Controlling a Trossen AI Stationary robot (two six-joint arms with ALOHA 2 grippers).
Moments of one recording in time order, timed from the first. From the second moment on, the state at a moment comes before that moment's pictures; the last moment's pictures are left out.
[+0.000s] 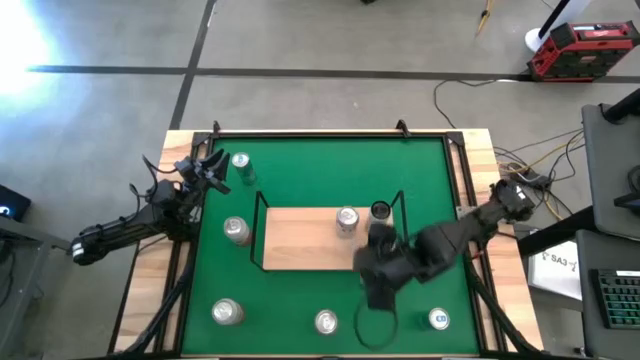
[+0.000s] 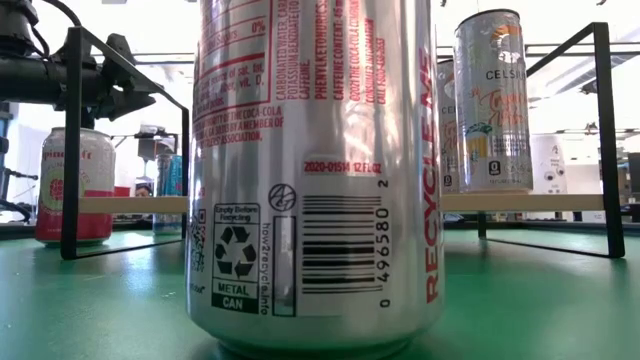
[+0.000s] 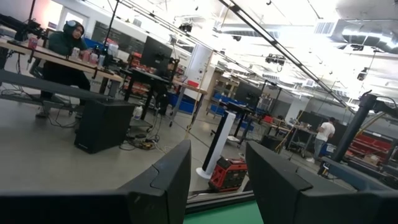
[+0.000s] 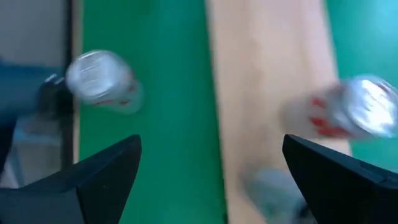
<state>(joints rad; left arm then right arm) 0.35 0.02 0.02 0.27 -0.57 -0.23 0.51 1.77 1.89 -1.23 0.26 0.53</state>
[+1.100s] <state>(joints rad) 0.35 0.02 0.02 0.27 -0.57 -0.23 0.63 2.08 1.89 -0.69 0.22 0.11</state>
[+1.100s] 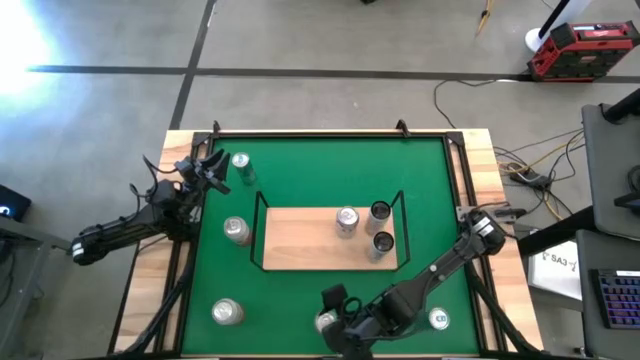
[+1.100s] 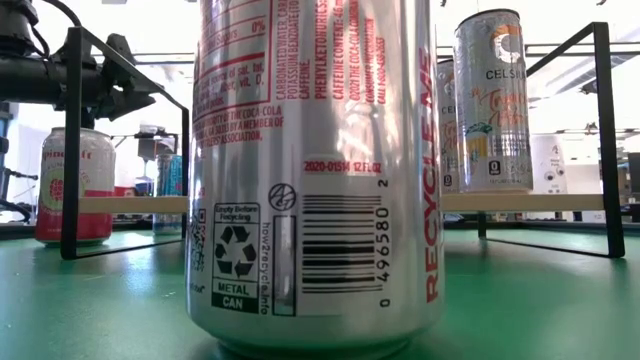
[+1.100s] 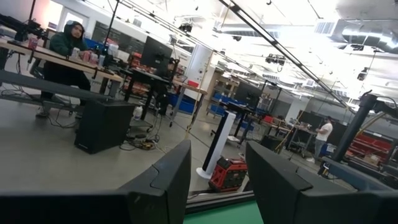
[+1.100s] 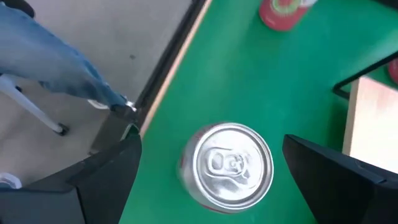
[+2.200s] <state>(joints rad) 0.35 0.02 0.02 0.27 -0.57 -0.23 0.59 2.09 1.85 -0.74 0.18 0.24</state>
